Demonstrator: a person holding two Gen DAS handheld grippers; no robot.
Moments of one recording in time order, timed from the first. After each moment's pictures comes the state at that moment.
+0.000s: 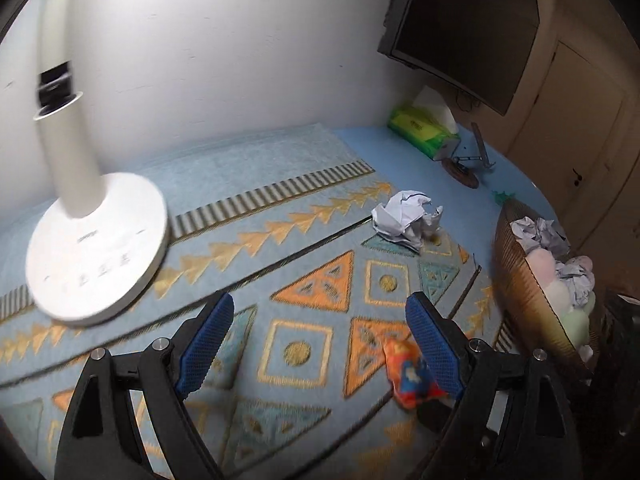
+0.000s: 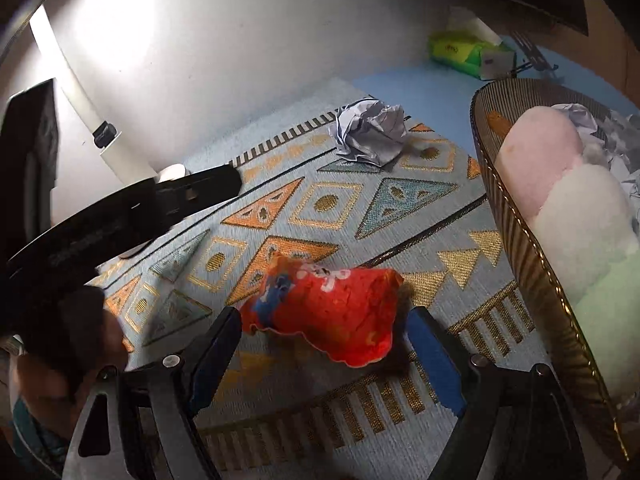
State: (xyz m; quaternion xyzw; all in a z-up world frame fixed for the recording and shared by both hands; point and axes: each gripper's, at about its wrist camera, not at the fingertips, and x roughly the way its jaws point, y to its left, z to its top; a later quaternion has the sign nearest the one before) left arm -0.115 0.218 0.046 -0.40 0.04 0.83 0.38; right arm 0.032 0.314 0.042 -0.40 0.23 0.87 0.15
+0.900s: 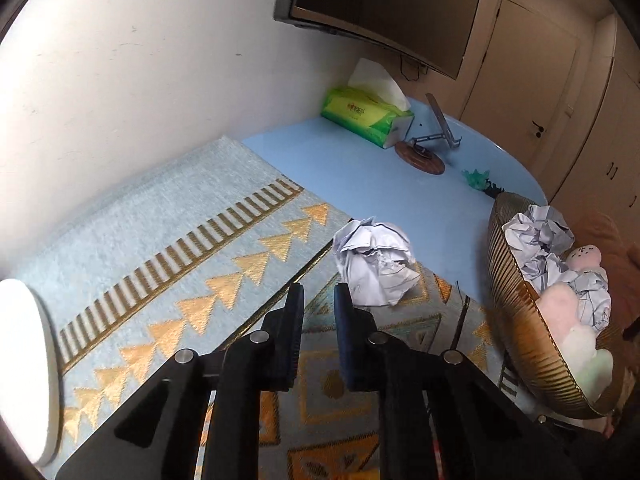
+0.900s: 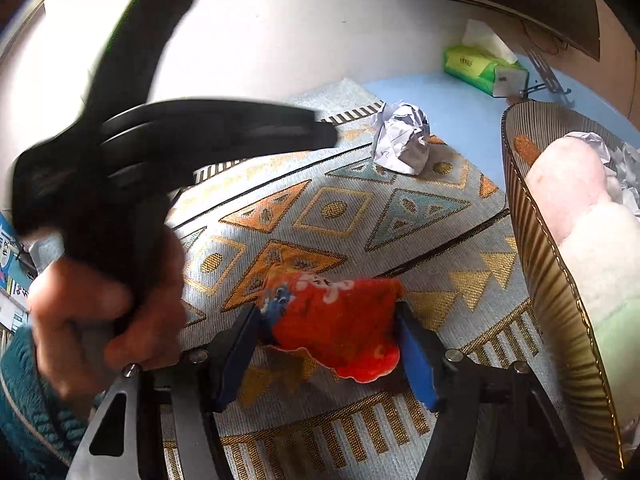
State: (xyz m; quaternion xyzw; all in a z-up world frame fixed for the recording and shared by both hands) left arm -0.130 0.304 0.044 -0.38 0.09 0.80 0.46; right arm 0.020 0.296 0.043 -0.41 0.18 0.88 0.16
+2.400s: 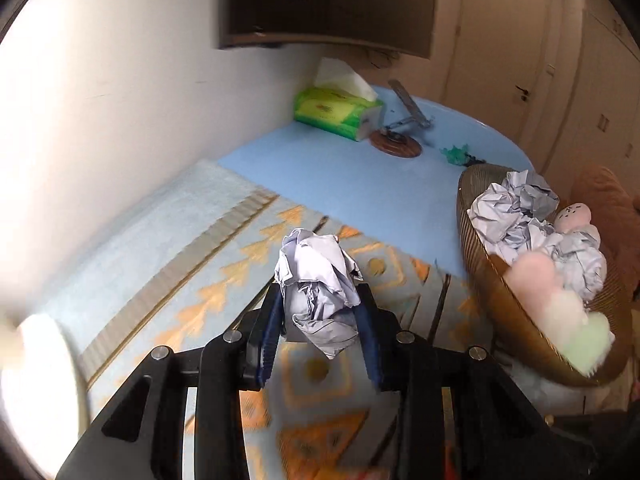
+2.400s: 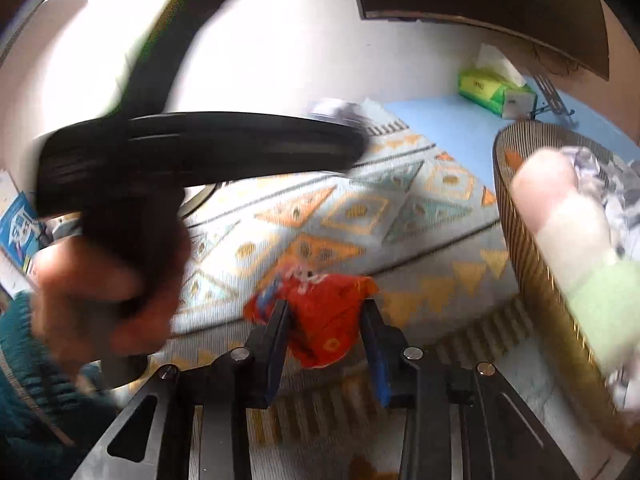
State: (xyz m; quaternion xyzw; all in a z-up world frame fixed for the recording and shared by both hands) left arm -0.102 0.299 0.062 -0.34 0.16 0.80 0.47; right arm 0.067 0.264 0.055 -0.39 0.18 0.90 0.12
